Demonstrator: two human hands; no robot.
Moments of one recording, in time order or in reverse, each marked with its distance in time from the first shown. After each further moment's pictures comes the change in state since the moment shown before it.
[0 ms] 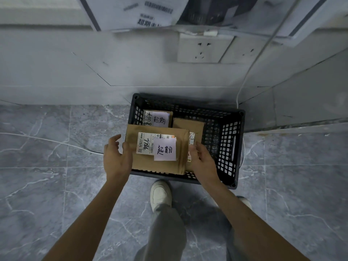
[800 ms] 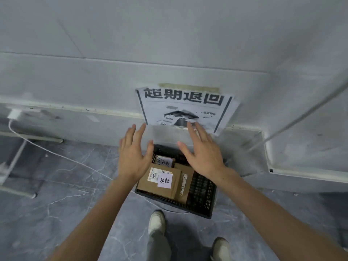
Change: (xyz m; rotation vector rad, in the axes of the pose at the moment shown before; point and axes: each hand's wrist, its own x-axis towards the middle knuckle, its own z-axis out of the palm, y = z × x) left_hand -0.165 0.235 -0.170 0.201 0.139 0.580; right_hand -0.196 -0.268 -0.185 -0.854 0.008 -0.849
